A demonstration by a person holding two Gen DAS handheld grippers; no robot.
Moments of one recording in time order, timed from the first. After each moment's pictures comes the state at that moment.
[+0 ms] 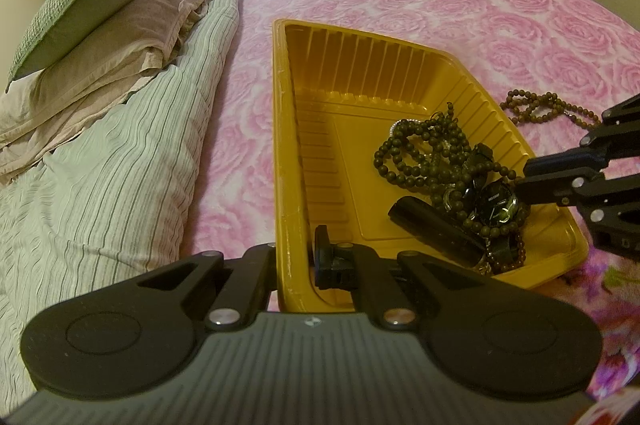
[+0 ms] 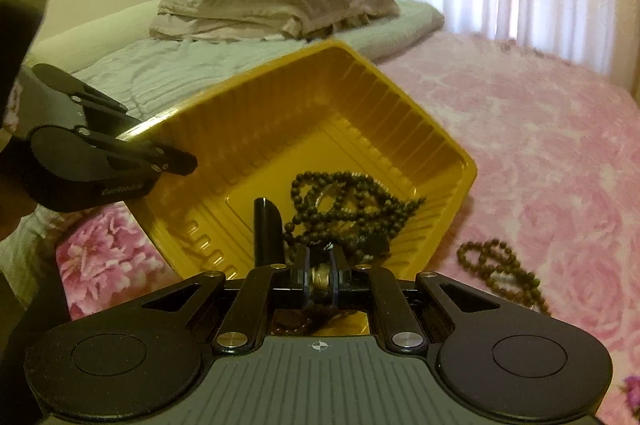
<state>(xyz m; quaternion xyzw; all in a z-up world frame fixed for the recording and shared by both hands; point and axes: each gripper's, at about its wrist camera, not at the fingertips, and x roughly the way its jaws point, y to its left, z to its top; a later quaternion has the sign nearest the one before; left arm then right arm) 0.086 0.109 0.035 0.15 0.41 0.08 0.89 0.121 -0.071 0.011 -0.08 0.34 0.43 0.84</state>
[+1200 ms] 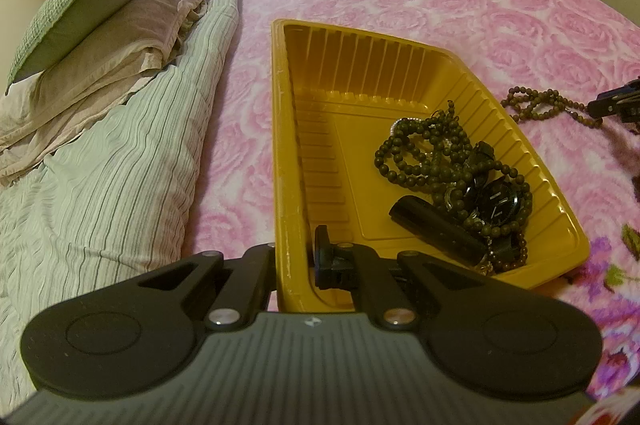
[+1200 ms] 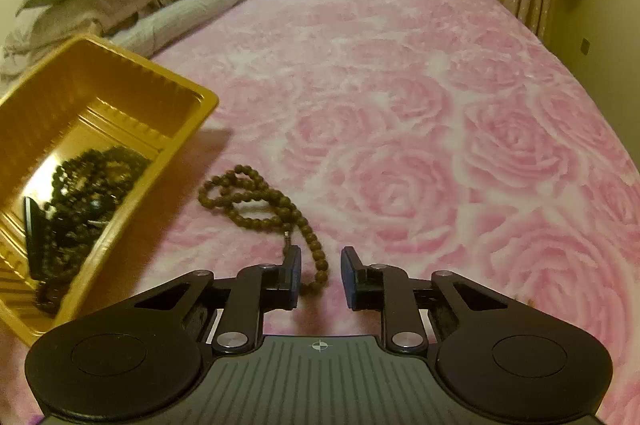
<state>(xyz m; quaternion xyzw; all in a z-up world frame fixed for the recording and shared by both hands) 0.088 0.109 0.032 0.16 0.42 0.08 0.89 0.211 -0.193 -0.036 -0.04 0.41 0.23 0.88</state>
